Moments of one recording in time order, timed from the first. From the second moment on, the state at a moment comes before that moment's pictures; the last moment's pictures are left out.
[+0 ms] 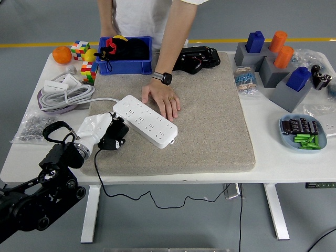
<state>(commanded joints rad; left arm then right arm) -0.41 0.28 -0.75 -1.18 1.96 0.29 0.33 -0.06 -0.29 1.12 0.40 -0.99 -0.04 -0.19</state>
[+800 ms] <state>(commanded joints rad) -0.59 0.25 -0.68 -1.08 1.84 0.31 0.28 -0.06 -0.30 1.11 0.40 -0.98 -0.04 -0.19</state>
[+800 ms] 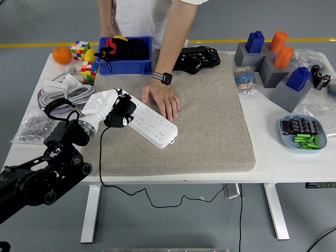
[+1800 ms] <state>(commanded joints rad) -0.70 0.22 -0.56 -0.91 1.82 0.31 0.26 -0.05 -0.30 1.08 0.40 -0.98 -0.04 -0.19</state>
